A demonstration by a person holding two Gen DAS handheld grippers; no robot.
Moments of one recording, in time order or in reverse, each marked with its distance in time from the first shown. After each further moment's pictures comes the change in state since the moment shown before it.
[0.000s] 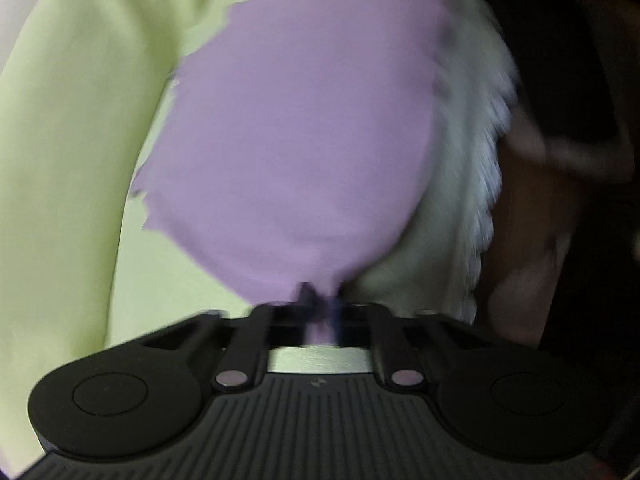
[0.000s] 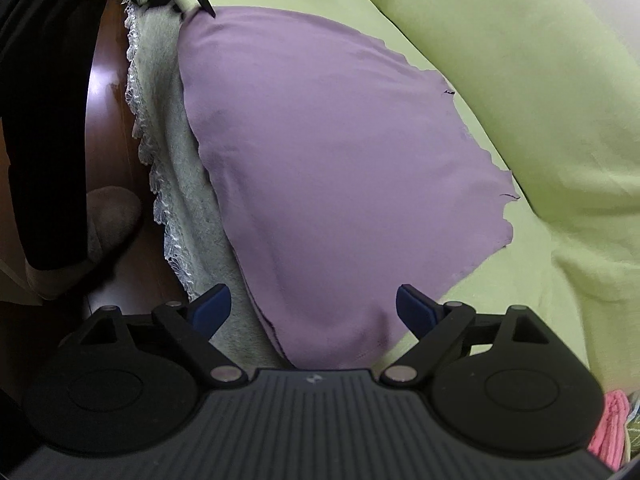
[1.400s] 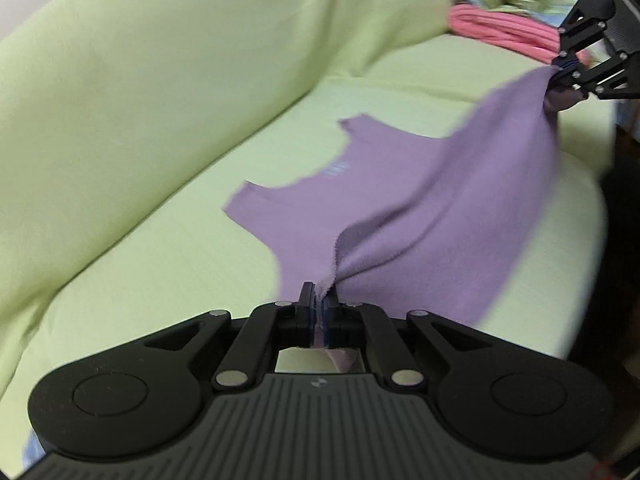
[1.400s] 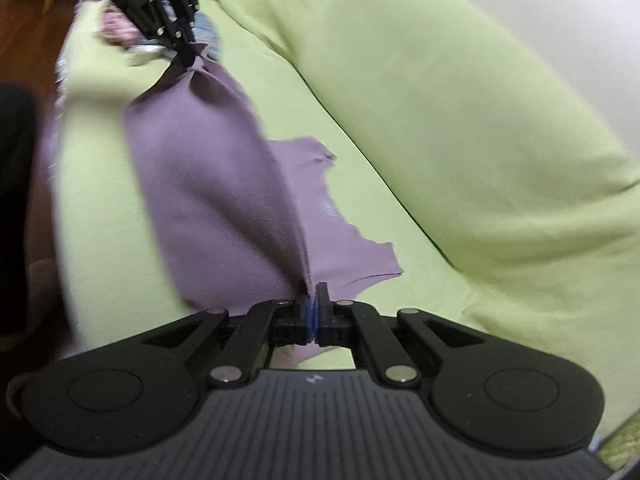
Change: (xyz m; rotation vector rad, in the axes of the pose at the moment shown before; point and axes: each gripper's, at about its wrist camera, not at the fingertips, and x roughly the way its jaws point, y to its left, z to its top) left arm 0.047 0.241 0.039 -0.530 -0.147 -0.183; right arm 0.000 -0.197 0.045 0.105 -0.116 -0.028
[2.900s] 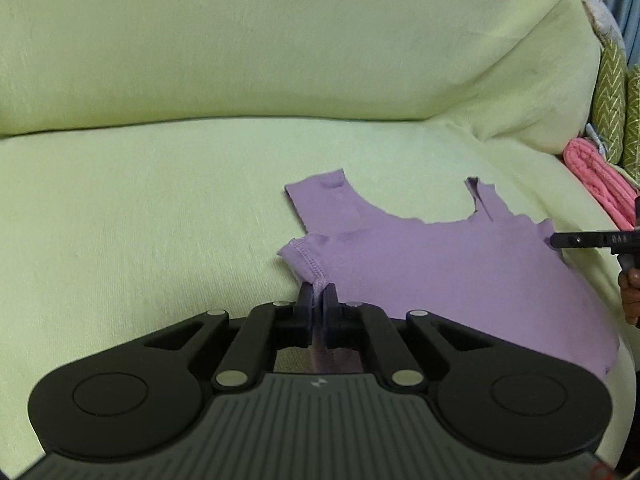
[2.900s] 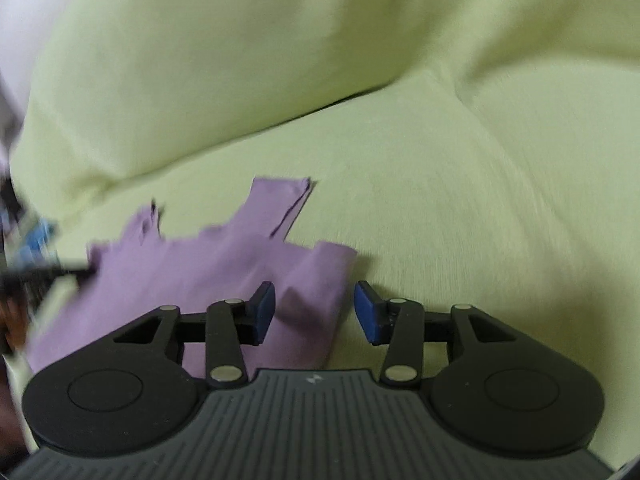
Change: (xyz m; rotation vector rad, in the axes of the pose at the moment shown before) left arm 0.126 0.088 -0.037 -0.578 -0.119 -0.099; right arm 0.181 -0.130 -0.133 1.210 -0.116 0.179
